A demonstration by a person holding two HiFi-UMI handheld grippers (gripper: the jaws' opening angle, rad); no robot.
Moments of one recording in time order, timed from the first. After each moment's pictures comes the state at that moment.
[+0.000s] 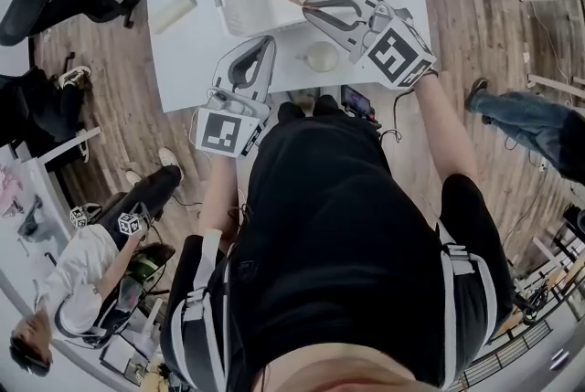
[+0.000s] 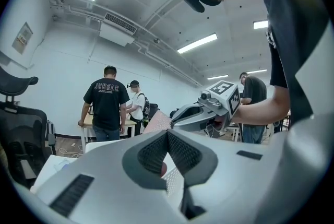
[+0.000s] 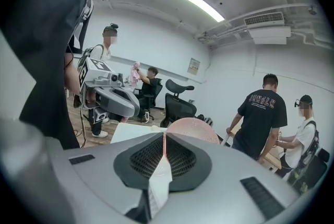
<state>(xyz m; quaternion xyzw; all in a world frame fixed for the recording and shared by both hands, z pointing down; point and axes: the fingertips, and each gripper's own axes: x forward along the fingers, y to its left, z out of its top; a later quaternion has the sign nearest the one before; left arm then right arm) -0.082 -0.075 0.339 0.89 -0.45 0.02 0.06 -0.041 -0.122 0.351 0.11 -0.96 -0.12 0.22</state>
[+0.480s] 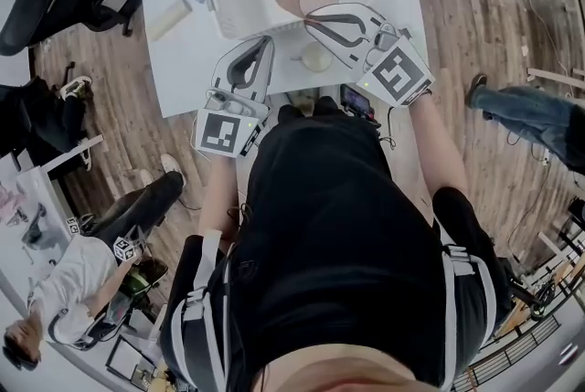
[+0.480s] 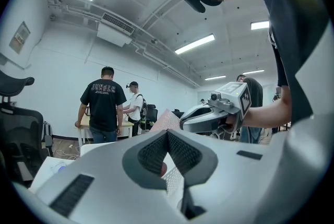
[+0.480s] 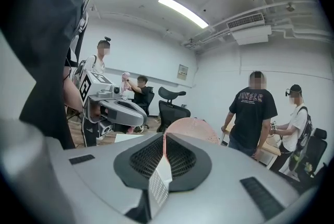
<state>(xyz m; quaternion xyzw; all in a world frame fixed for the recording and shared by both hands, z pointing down) -0.068 -0.073 0.334 0.90 -0.44 0.02 0.06 -0.020 -0.097 0.336 0.15 -0.97 -0.08 0.17</state>
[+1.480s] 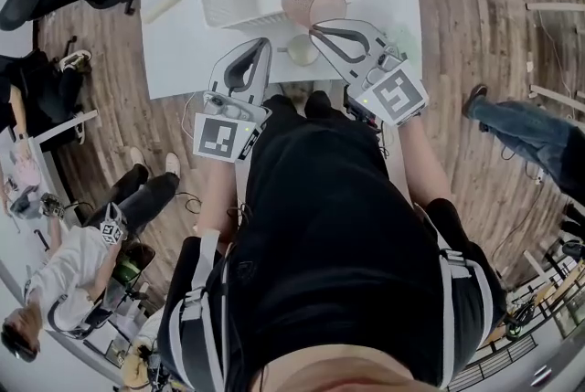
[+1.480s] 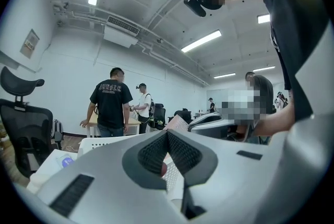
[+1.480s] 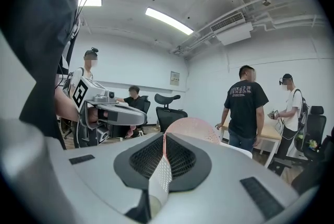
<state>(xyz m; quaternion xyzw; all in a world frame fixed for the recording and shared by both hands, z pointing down) -0.025 -0.056 0.340 0.87 -0.49 0.03 0.07 0.033 -0.076 0.348 0.18 -0.98 -0.02 0.09</state>
